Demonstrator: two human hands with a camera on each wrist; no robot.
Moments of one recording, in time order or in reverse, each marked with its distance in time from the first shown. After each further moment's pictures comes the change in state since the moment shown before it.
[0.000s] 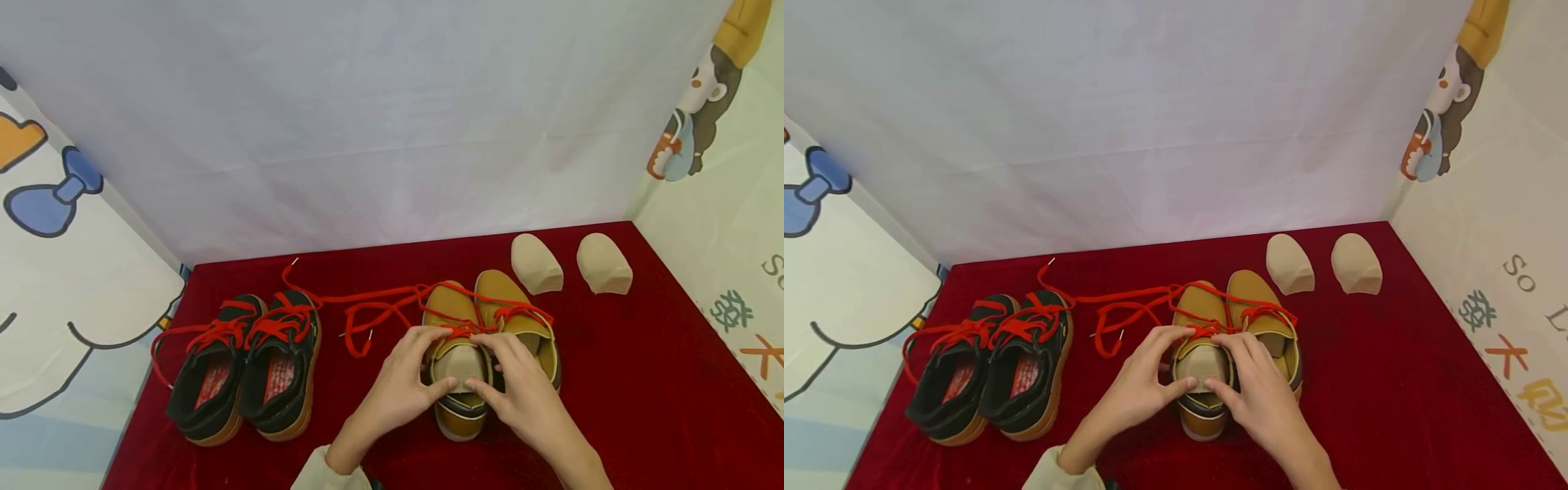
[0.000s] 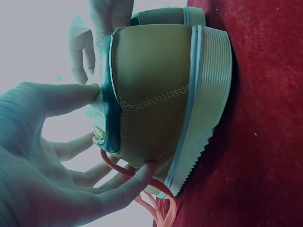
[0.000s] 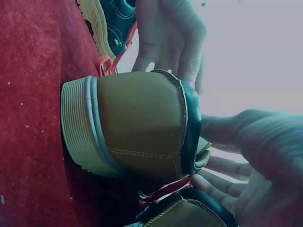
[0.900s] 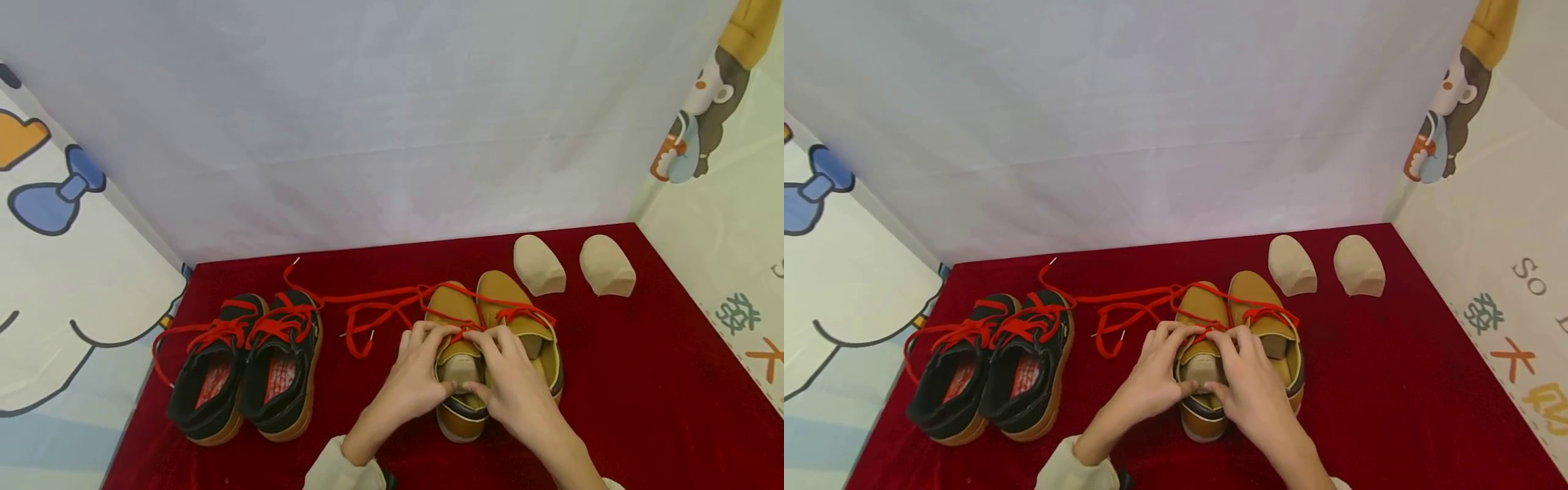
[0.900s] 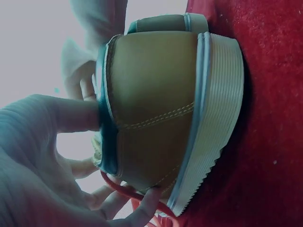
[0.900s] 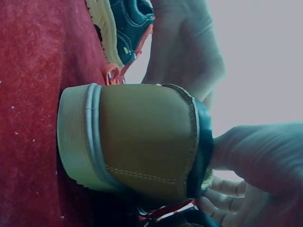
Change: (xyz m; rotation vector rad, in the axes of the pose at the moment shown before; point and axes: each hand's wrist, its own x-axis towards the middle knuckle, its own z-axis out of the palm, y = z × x) left_hand 0.016 0.007 0.012 0.043 0.014 -0.106; right_hand 0.014 -0.010 0.010 -0.186 -0.047 0.055
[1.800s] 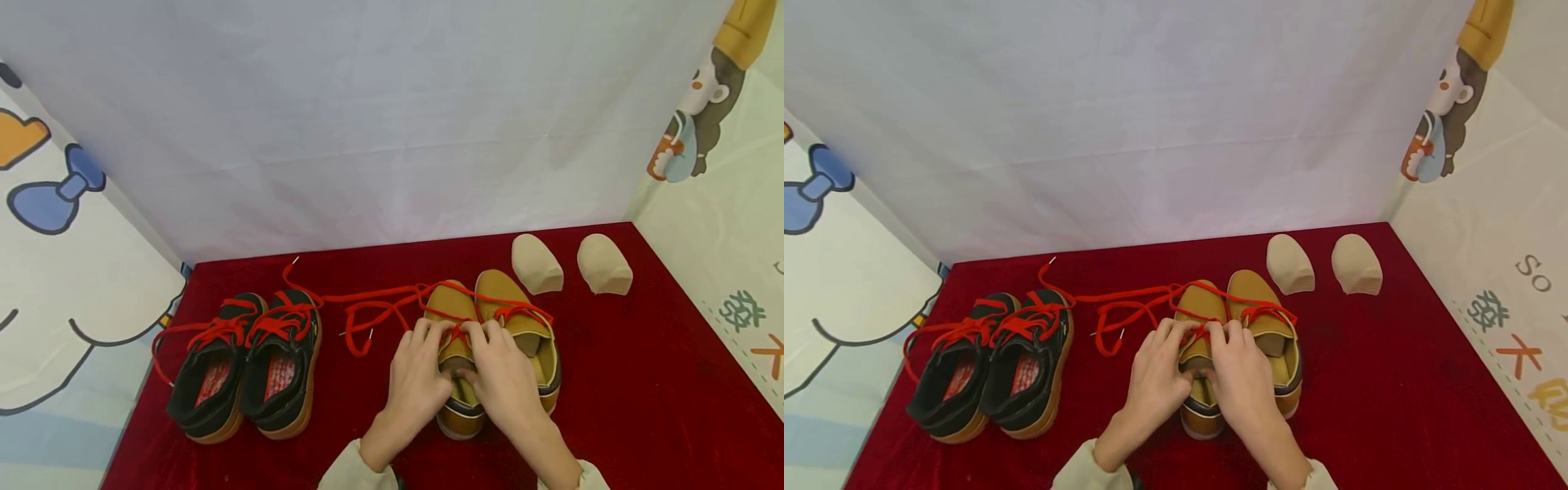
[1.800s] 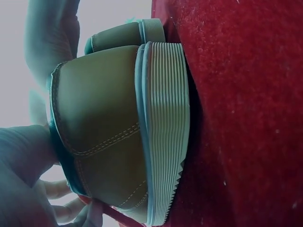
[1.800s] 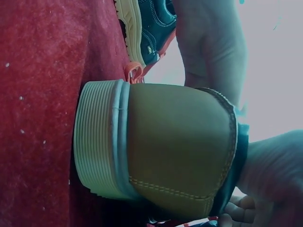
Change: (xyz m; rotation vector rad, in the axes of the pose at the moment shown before) left_hand 0.000 0.000 0.024 0.284 0.337 0.103; right_hand 0.012 -0.009 0.014 -0.165 0.030 0.095
